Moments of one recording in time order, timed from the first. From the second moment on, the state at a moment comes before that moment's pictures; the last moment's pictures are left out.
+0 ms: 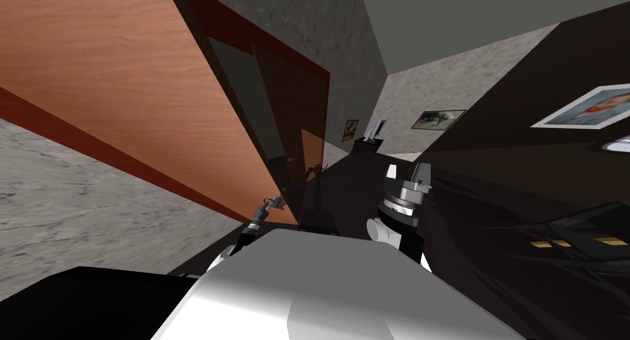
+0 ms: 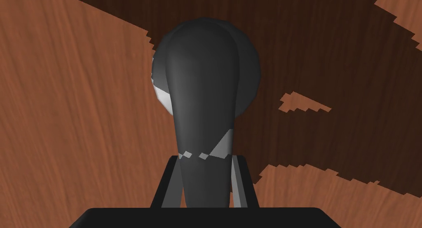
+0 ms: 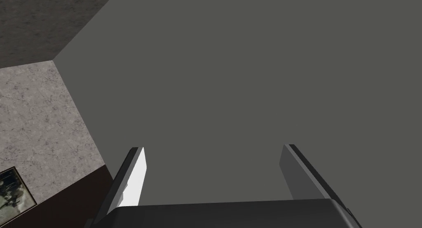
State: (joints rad) arm 0.16 0.47 -0.02 -0.53 0.04 -1.20 0.44
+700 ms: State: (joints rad) arm 0.08 0.44 -0.02 -0.52 0.05 -1.12 0.41
